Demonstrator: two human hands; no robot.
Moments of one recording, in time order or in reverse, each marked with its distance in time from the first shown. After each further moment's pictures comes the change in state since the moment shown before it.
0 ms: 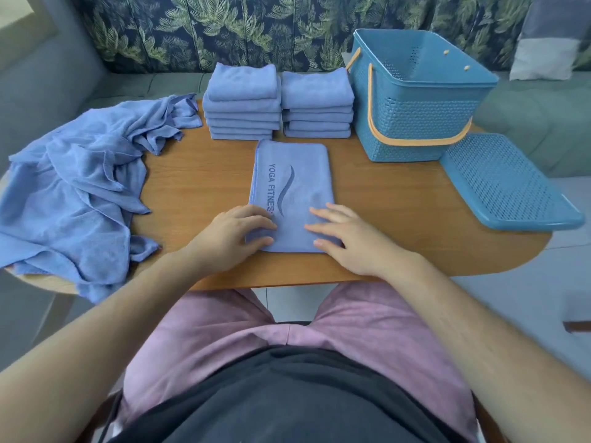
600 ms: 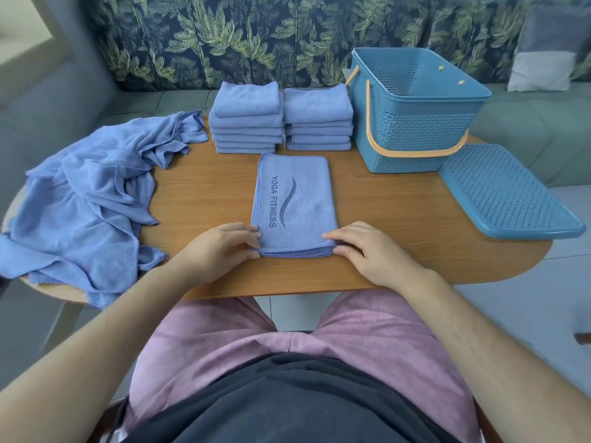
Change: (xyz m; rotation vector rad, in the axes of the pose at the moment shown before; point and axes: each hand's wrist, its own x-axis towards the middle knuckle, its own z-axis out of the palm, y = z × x) left_hand -0.022 -0.011 -0.012 -0.094 0.020 -0.005; right_hand -0.022 0.012 -0.012 0.081 0.153 -0.058
